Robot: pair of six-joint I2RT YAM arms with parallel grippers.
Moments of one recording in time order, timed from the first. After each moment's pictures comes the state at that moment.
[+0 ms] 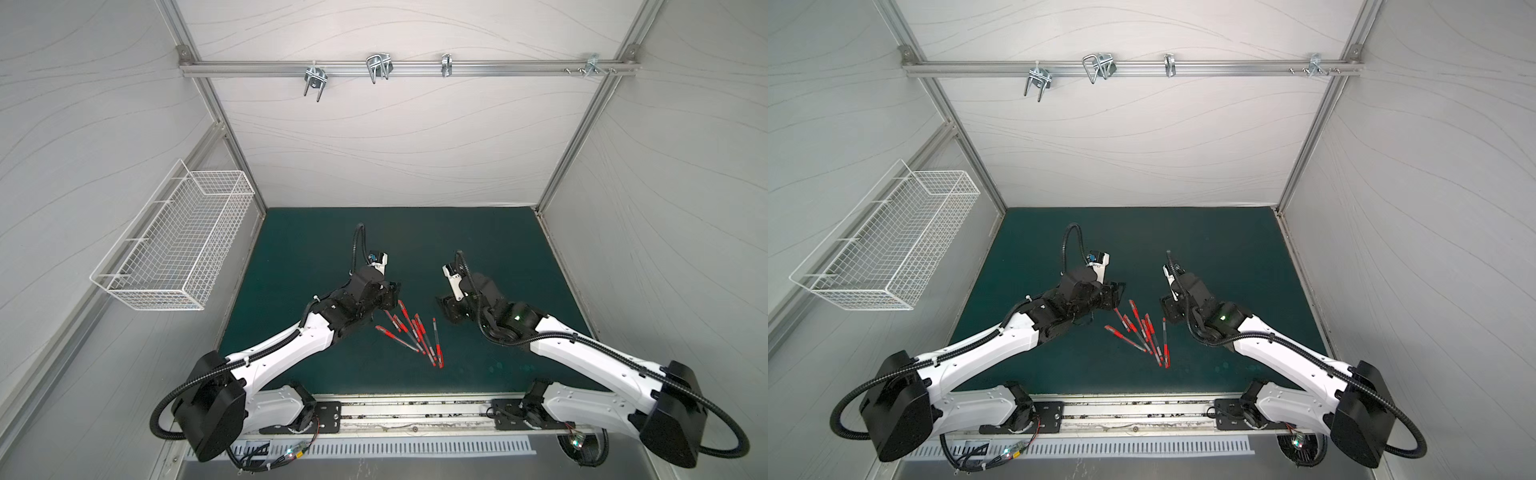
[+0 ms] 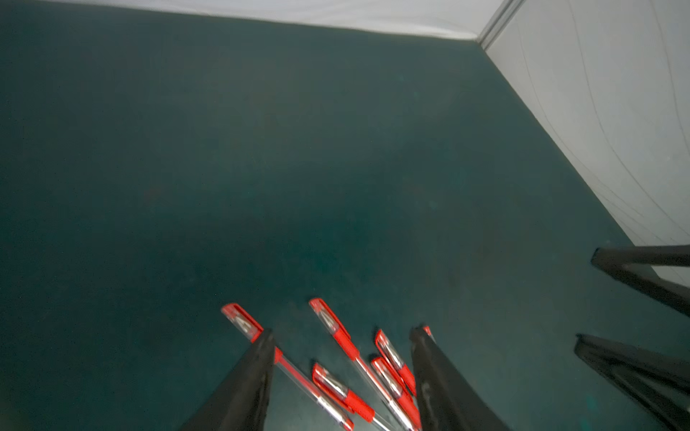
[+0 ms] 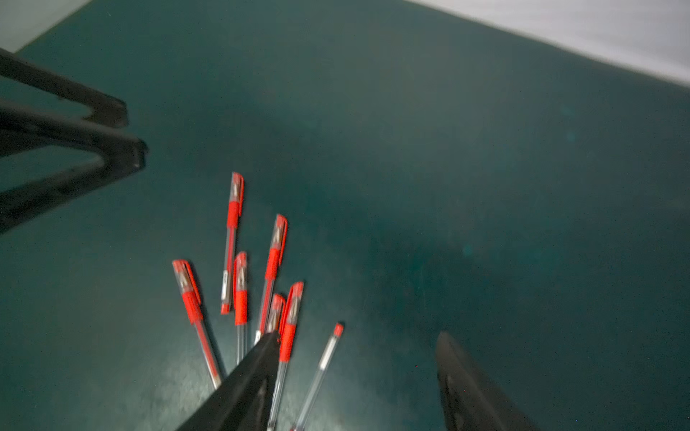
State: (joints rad) left arm -0.70 1.21 0.73 -0.14 -0.12 -0.46; right arm 0.87 1.09 0.74 -0.40 0.23 0.24
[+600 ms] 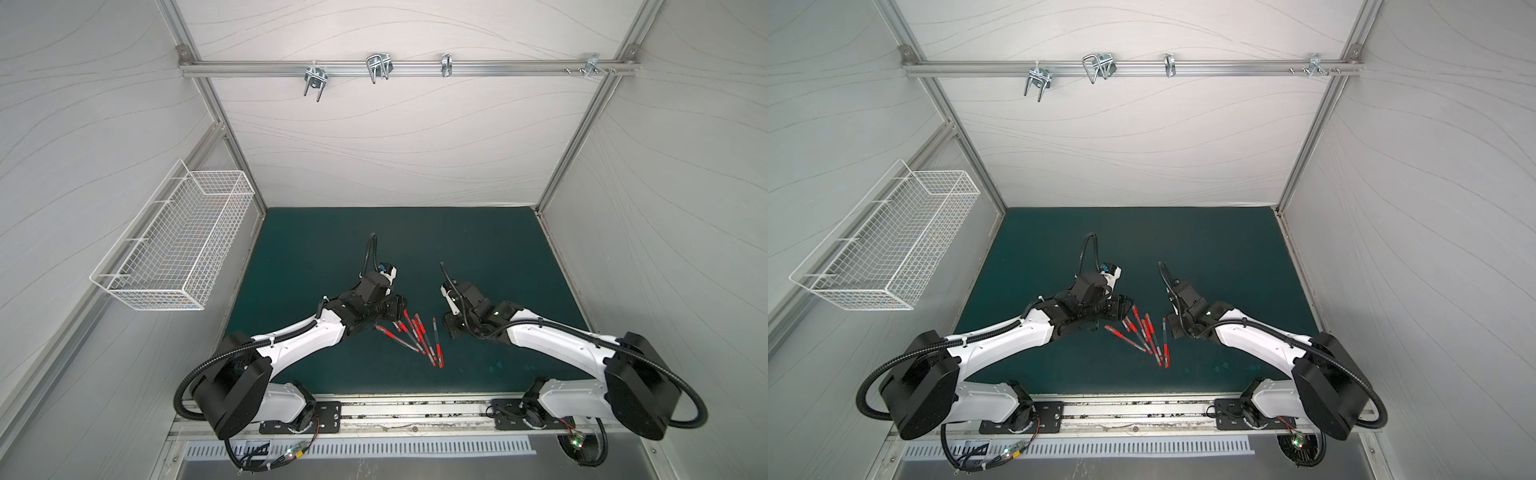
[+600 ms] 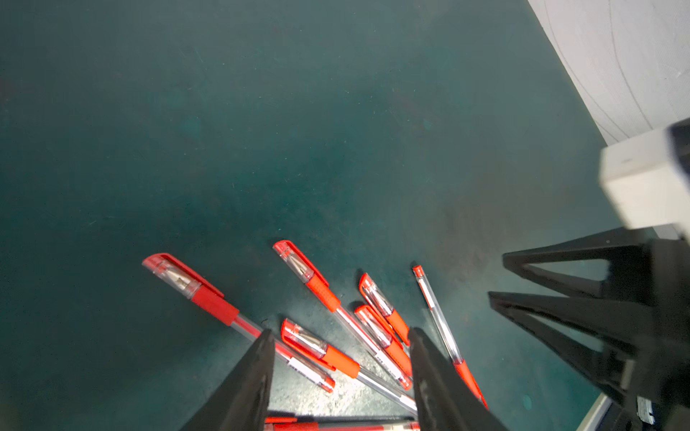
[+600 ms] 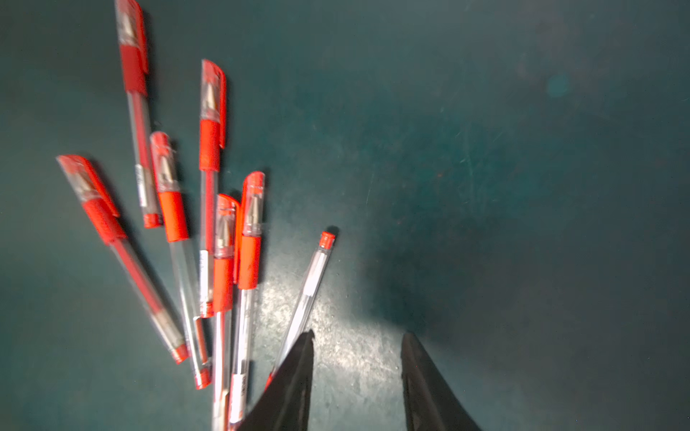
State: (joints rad) left arm -0.70 1.34 0.71 -0.12 0.05 -0.47; right arm 0.82 1.32 0.69 -0.43 0.07 0.33
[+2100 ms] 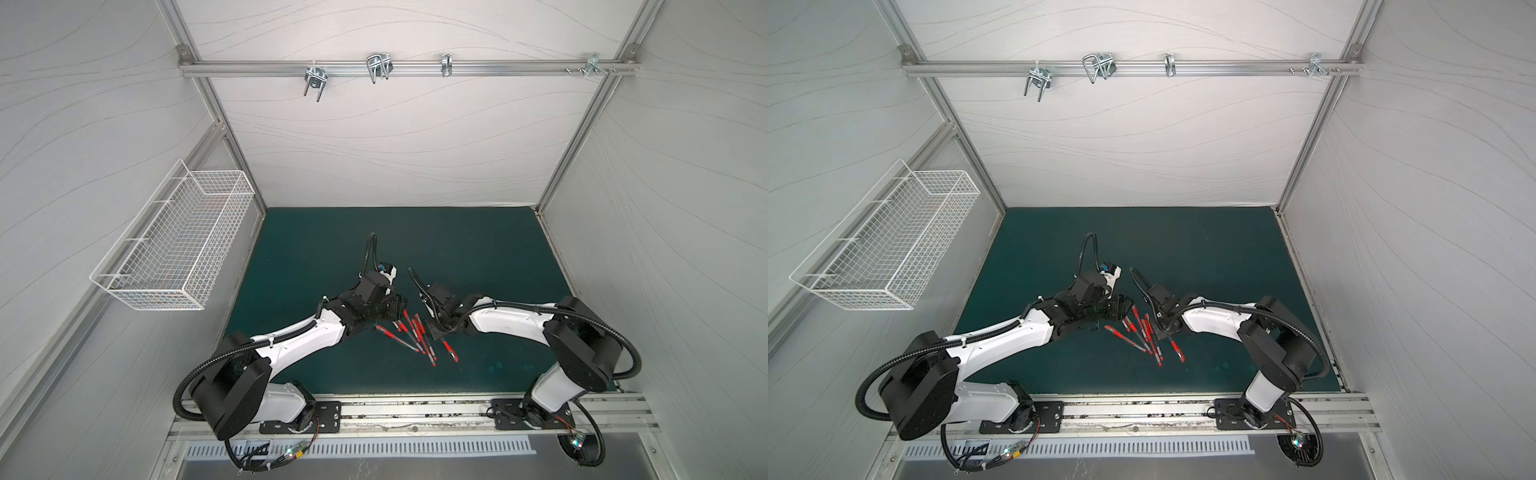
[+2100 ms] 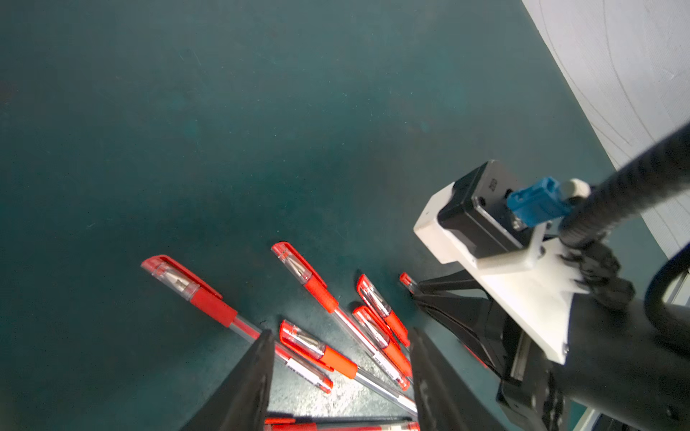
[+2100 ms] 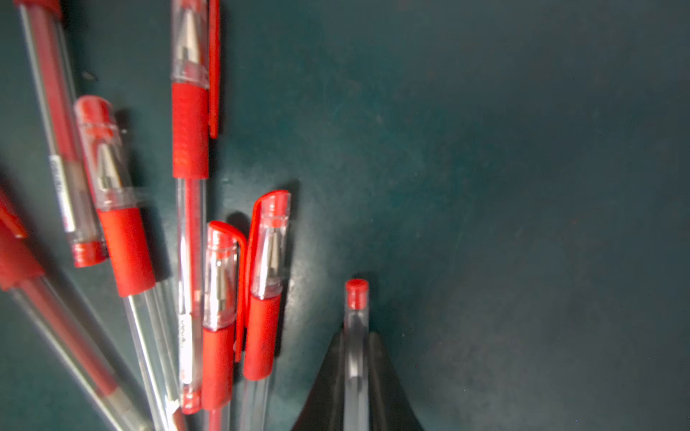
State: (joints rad) left arm -0.70 1.33 0.71 -0.12 0.05 -0.47; right arm 0.90 1.62 0.84 -0.42 0.09 0.32
